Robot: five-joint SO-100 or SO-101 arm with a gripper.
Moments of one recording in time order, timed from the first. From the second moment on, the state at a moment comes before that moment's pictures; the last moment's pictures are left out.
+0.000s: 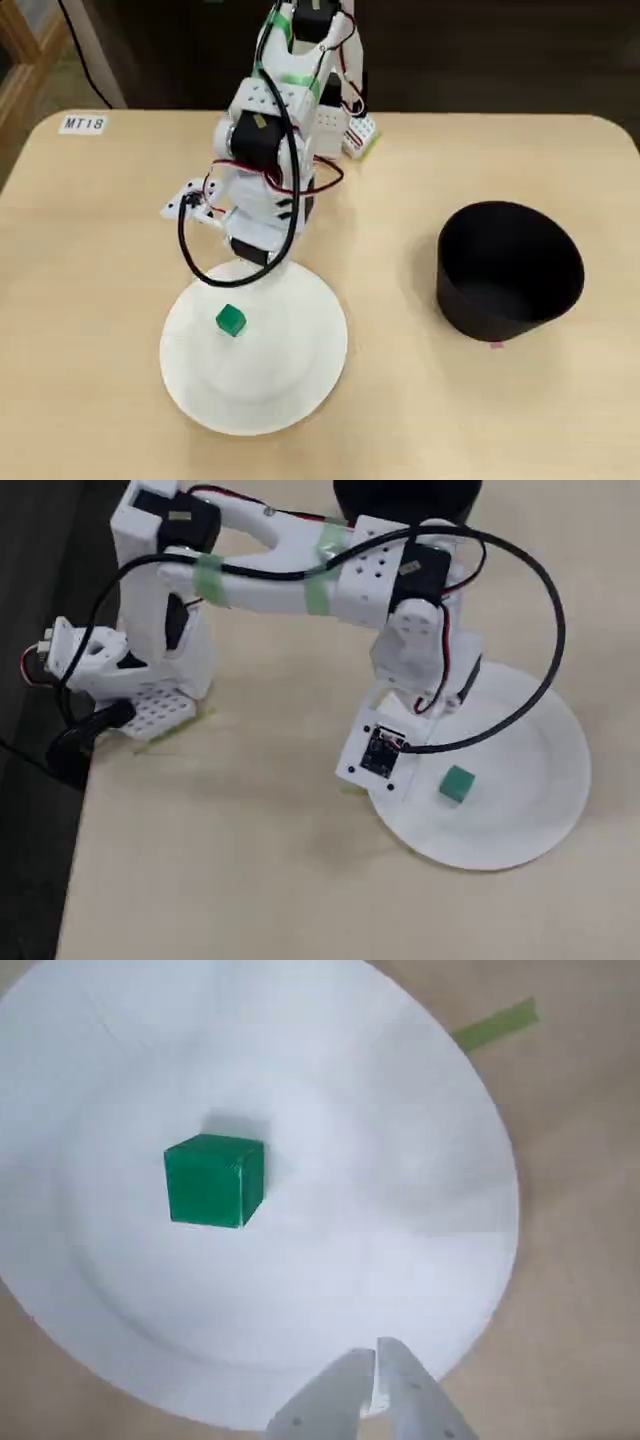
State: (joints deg) arm 14.1 74.0 74.4 82.5 9.6
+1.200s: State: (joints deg) arm 21.6 48.6 39.2 98.8 13.0
